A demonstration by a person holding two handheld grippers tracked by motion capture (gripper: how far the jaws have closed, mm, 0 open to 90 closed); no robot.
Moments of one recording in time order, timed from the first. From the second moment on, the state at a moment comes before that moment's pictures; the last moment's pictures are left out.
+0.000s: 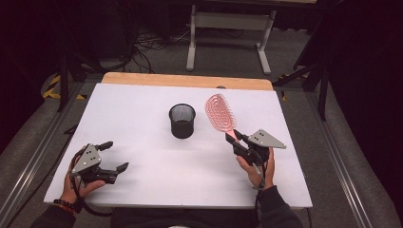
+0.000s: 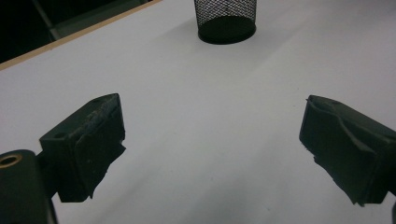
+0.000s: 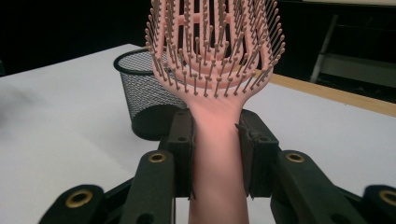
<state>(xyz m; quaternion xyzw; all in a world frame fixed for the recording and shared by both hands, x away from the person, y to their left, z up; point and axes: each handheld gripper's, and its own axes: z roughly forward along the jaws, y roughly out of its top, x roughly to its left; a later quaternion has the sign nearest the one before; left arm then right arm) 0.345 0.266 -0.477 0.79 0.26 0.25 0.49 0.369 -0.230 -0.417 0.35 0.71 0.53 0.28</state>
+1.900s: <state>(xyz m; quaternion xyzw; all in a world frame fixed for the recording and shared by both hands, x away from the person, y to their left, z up) 0.371 0.159 -0.415 0.79 0.19 0.14 0.57 0.344 -0.156 -0.434 0.22 0.76 0.53 0.32</state>
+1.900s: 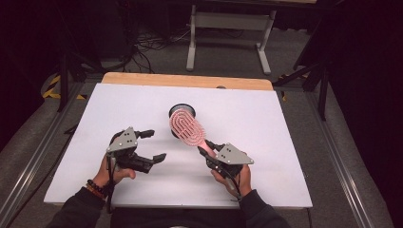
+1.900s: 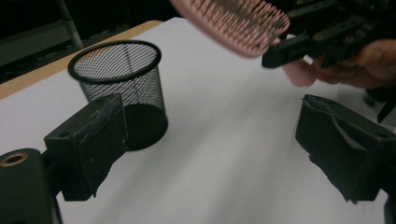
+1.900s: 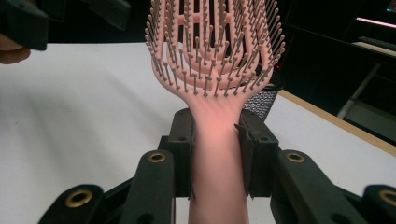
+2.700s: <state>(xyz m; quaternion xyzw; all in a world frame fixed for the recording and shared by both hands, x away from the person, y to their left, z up) 0.380 0.131 -0.404 0.72 0.23 0.06 0.65 0.331 -0.137 -0.444 0.18 0.76 0.51 0.35</state>
